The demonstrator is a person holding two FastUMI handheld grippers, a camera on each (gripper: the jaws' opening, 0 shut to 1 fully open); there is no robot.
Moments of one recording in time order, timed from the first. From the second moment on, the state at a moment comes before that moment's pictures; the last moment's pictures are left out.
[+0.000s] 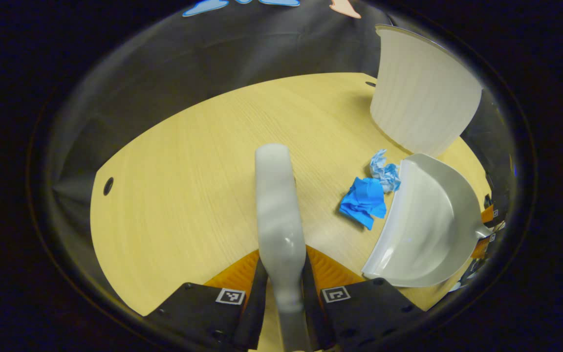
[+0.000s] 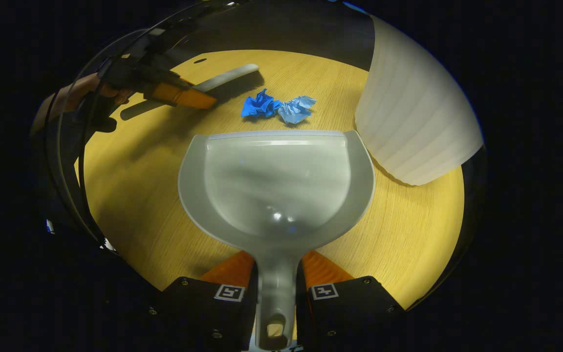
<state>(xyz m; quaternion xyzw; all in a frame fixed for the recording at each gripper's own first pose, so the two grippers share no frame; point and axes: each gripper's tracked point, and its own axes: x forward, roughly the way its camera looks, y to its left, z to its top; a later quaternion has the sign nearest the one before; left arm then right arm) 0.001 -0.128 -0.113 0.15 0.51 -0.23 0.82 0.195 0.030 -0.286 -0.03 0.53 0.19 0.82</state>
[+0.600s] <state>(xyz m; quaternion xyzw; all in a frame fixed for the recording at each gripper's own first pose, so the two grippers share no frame) 0.008 -0.187 -0.103 0.24 0.50 -0.35 0.75 0.205 0.036 -0.289 -0.03 0.53 0.21 0.82</state>
